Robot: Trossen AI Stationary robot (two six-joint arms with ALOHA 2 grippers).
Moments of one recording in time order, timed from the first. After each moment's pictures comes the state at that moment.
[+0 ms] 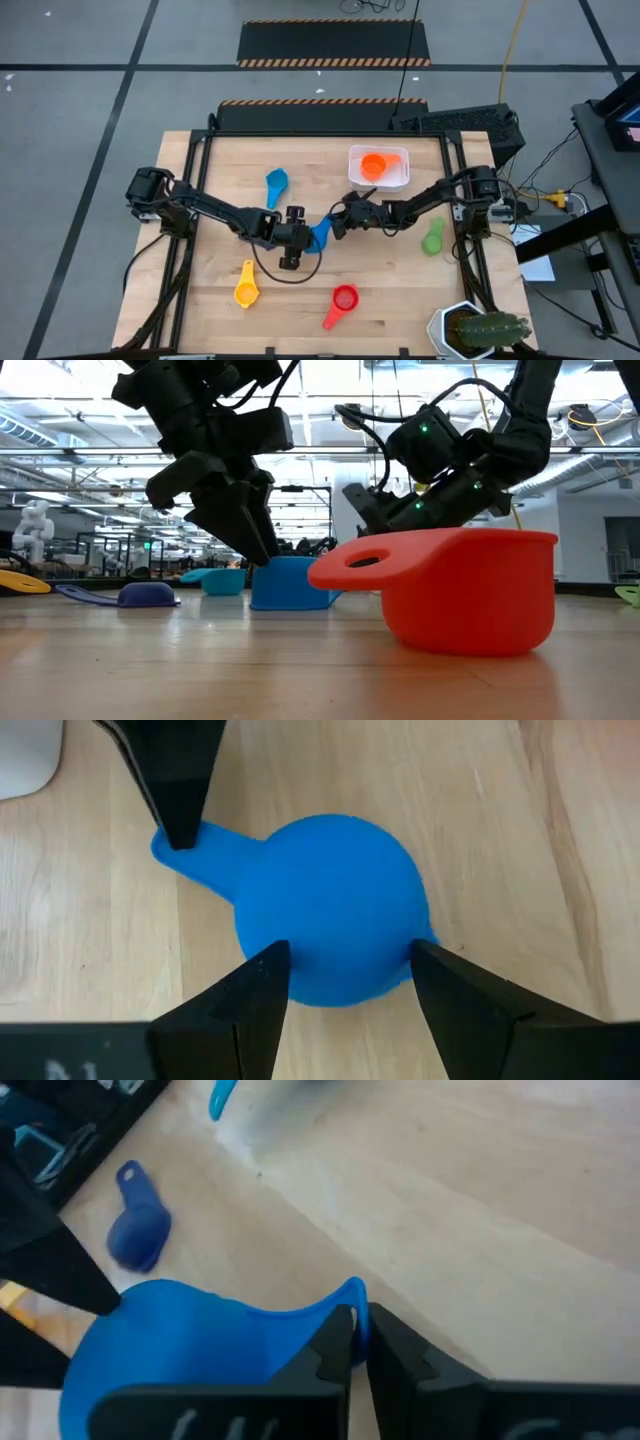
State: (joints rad) left arm -0.19 1.71 0.99 -0.29 -0.22 0.07; right arm -0.01 1.88 0.66 0.61 0.16 0.81
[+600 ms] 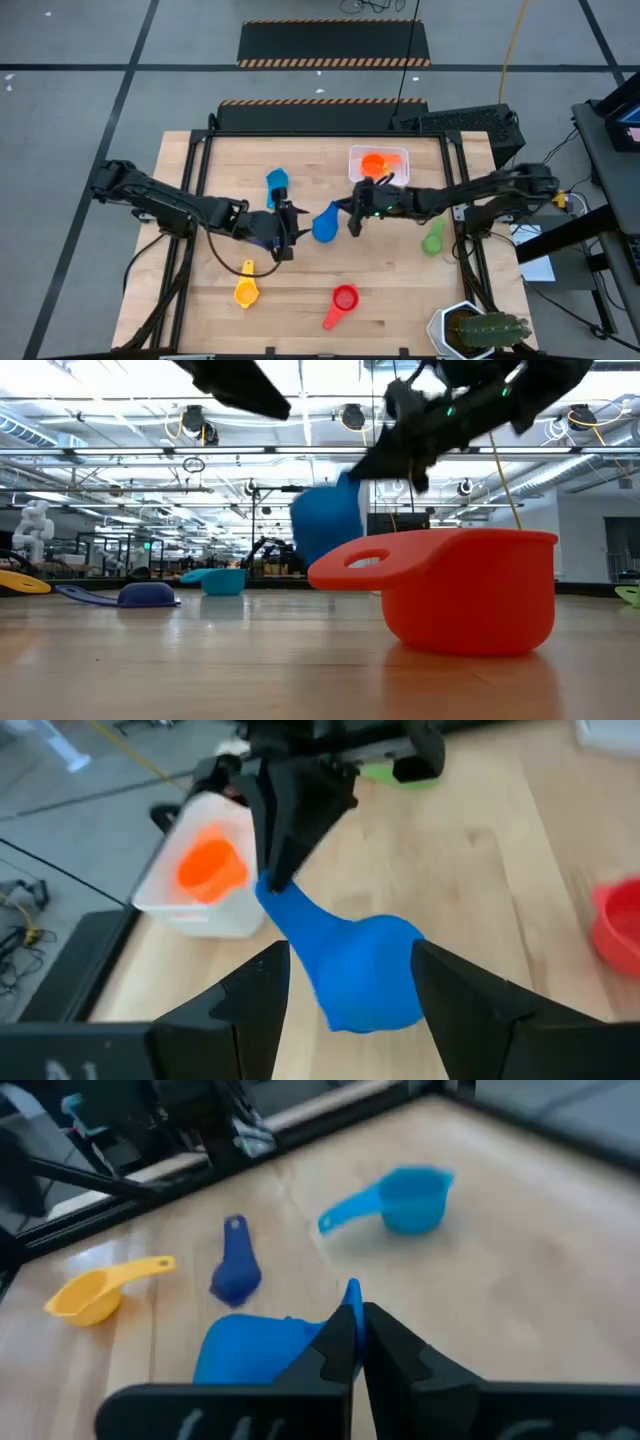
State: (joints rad) left arm -0.26 1.38 0.99 -0.18 -0.47 0.04; right arm -0.01 1.41 0.66 0.36 0.20 0.34
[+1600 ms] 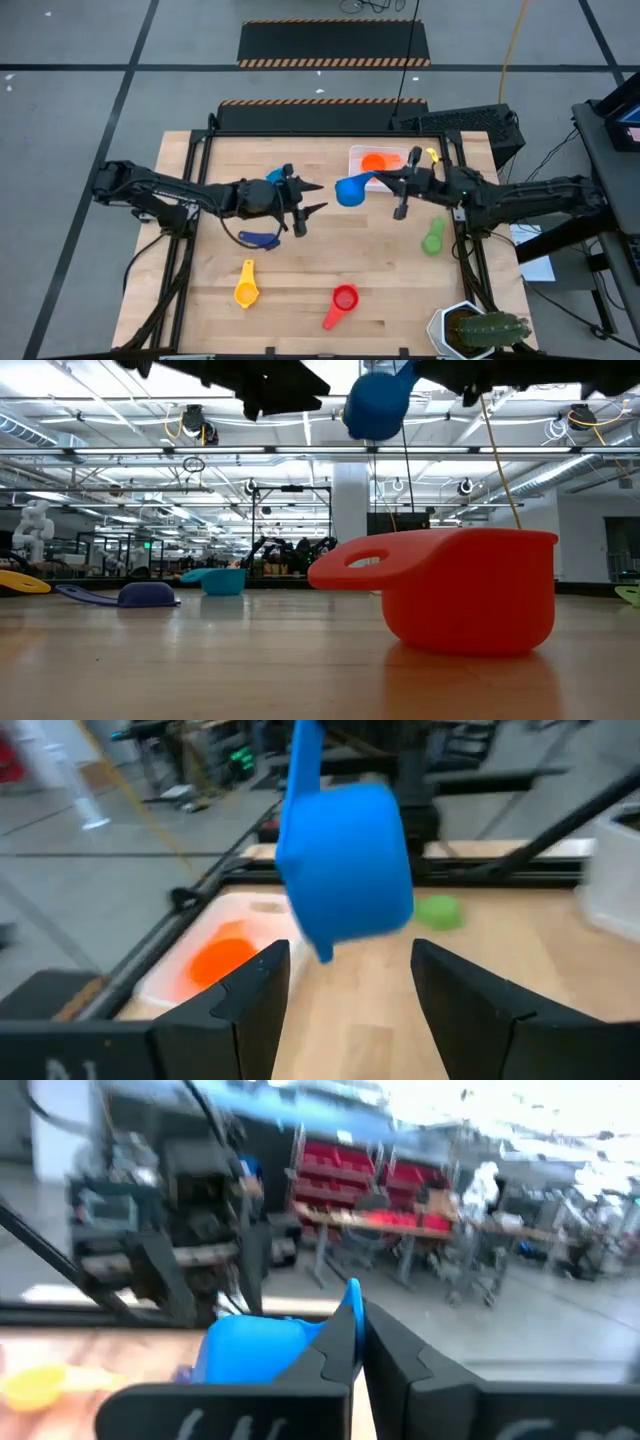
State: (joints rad) left arm -0.07 1.40 0.87 0.32 -0.27 0.07; right arm -0.03 0.82 0.45 0.51 0.21 -0.18
